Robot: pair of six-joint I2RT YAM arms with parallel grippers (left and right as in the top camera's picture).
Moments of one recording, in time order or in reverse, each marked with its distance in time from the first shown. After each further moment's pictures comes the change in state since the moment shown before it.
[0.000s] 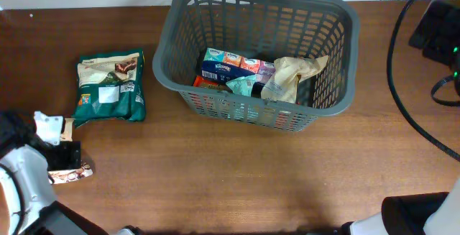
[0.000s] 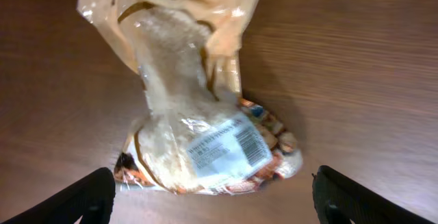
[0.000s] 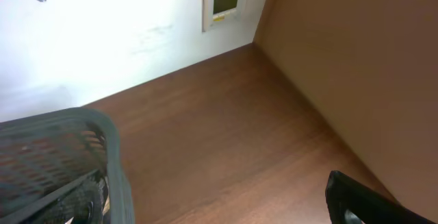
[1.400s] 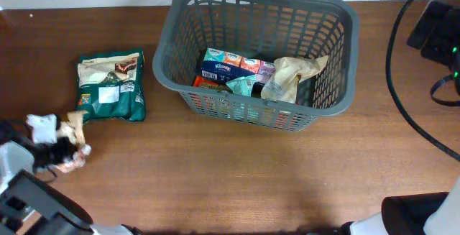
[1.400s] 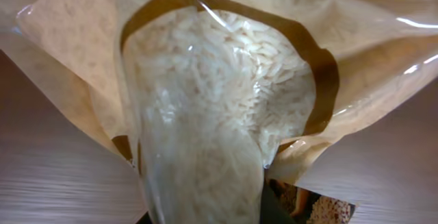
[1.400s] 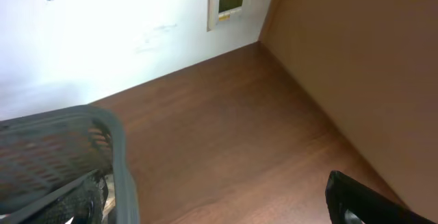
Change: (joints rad) left arm 0.097 0.228 0.042 0.102 0.328 -0.071; right arm 0.000 0.000 0.000 0.002 -0.019 -0.001
